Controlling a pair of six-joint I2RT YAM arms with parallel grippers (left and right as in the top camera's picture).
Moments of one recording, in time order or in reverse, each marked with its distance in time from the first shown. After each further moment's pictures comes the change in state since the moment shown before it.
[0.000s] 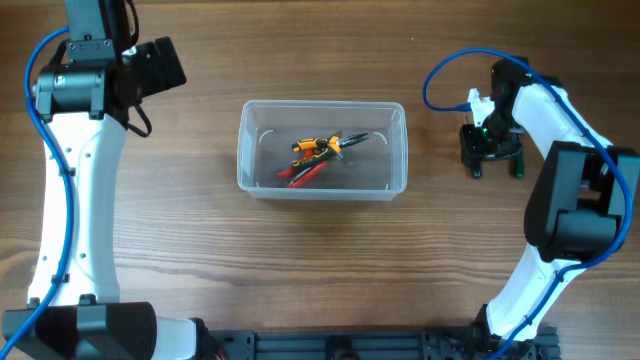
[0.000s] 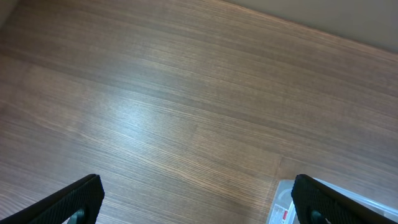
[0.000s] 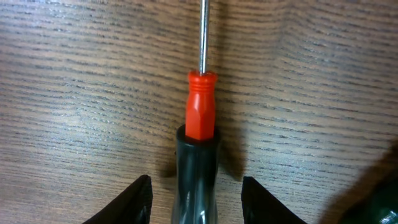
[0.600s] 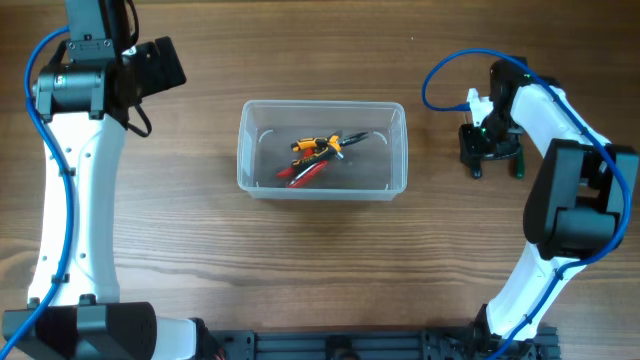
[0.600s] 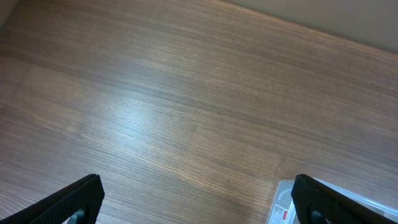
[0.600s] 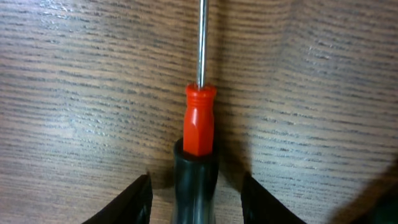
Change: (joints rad) left arm 0.000 0.000 0.000 0.000 0.000 0.000; right arm 0.000 0.014 -0.001 0.017 0.001 0.000
